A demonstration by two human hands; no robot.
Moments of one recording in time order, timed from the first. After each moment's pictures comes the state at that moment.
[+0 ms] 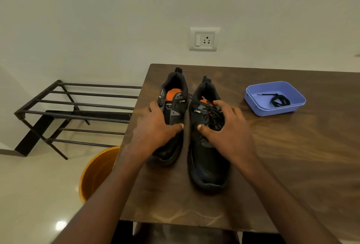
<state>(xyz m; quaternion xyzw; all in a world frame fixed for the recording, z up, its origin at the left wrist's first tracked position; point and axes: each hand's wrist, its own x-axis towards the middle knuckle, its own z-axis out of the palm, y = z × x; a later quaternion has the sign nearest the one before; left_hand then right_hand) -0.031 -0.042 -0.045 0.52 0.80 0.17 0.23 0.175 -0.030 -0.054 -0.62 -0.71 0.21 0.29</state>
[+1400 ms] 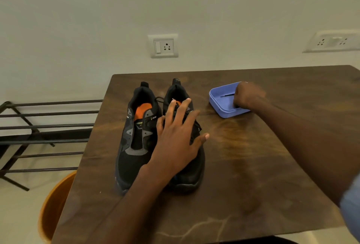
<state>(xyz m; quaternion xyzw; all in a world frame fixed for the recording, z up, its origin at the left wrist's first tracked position) 0.091 -0.019 -0.062 0.77 0.59 0.20 0.10 0.334 0.159 -0.049 -0.76 -0.65 0.06 0.00</state>
